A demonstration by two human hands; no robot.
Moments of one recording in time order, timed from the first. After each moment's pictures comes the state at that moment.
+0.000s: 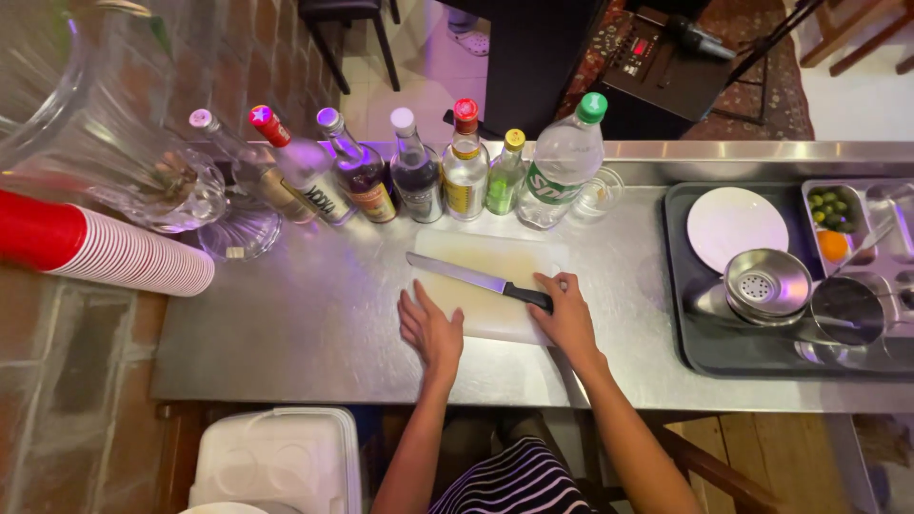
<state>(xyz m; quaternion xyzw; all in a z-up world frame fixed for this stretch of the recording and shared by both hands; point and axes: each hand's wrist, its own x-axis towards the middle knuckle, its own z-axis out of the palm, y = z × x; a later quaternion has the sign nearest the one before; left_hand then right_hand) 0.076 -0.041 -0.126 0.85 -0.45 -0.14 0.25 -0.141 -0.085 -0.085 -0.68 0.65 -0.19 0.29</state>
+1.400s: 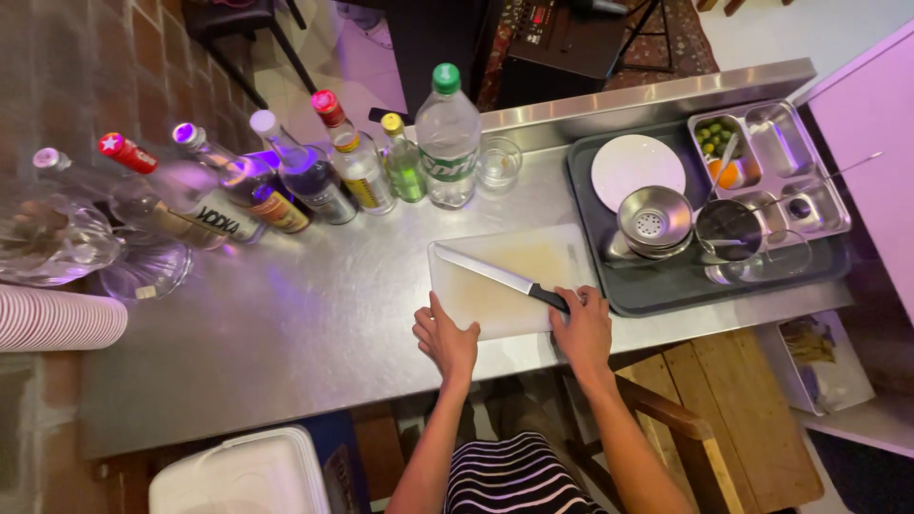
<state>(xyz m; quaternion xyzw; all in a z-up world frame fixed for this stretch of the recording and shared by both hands) -0.058 -0.005 -0.100 0.81 -0.46 -0.30 0.21 -0.266 0.007 -0.088 -0.60 0.77 -0.19 0.12</state>
